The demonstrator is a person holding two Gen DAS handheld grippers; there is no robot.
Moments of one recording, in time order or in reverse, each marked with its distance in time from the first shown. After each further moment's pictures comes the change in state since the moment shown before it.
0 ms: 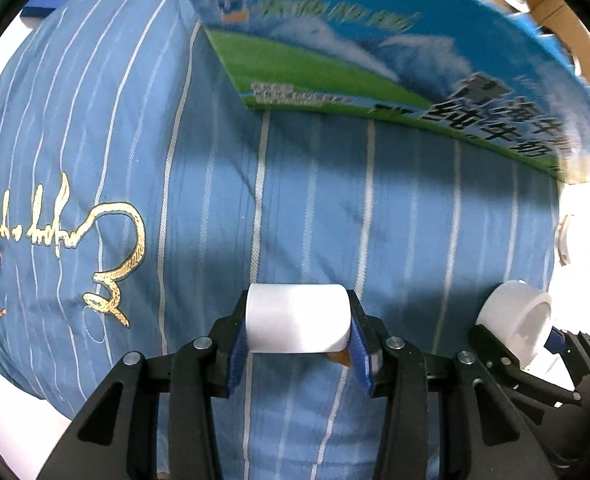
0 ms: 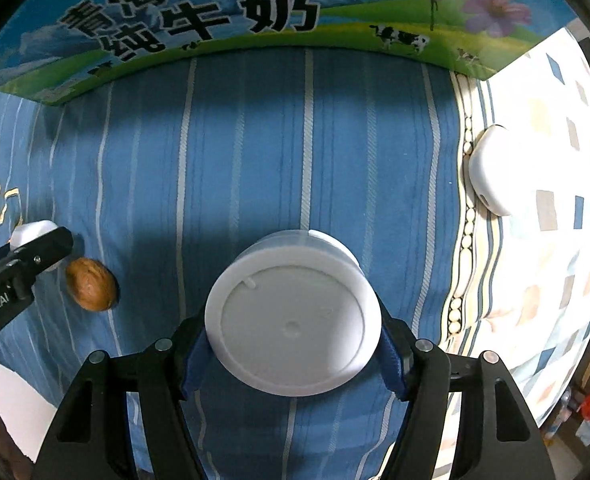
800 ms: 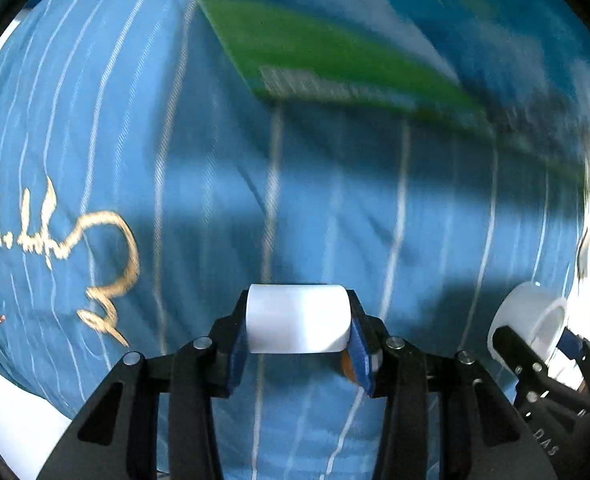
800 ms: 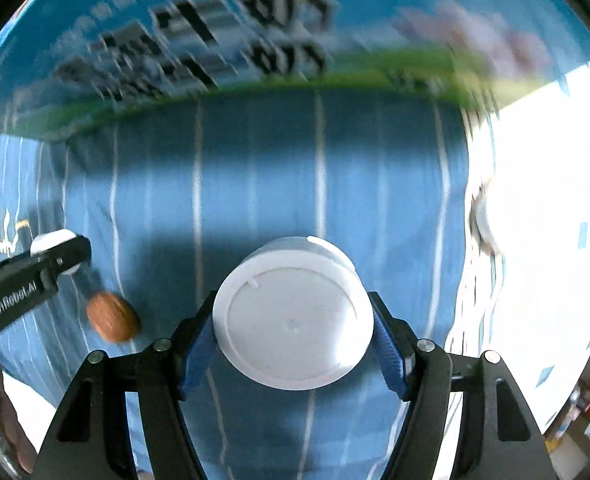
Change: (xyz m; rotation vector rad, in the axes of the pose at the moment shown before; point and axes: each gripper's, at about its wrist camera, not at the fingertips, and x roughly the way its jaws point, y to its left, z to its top) left arm 0.039 -0.010 0.032 -0.007 0.085 0.017; right arm -0.006 -0.016 0.019 0.046 0.016 0.049
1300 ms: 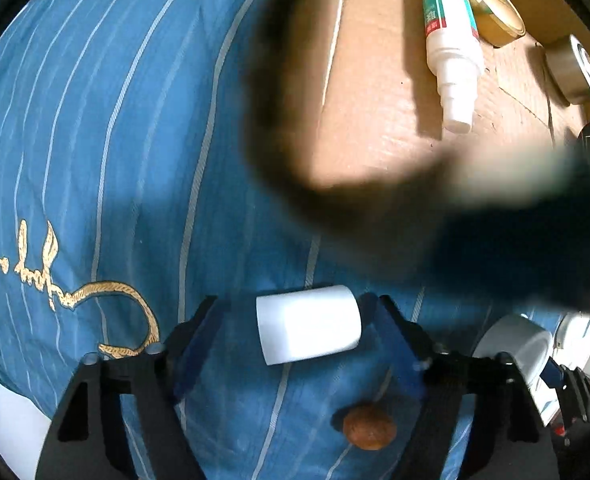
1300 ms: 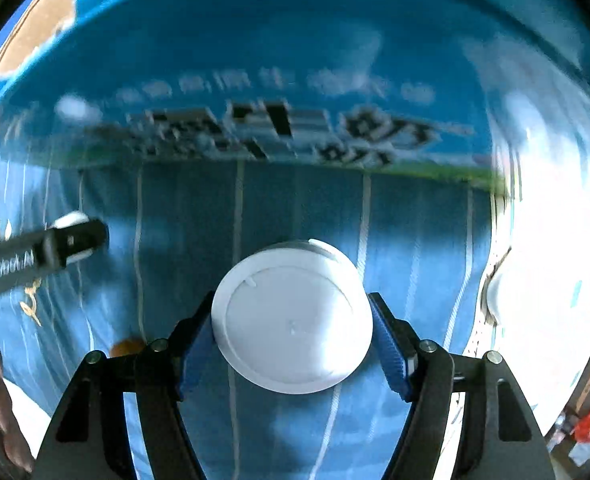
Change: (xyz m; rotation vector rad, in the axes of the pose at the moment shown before) left arm -0.001 0.043 0.047 -0.104 -0.018 -0.059; right arm -0.016 0.043 0.050 -0.081 -0.054 -0.035
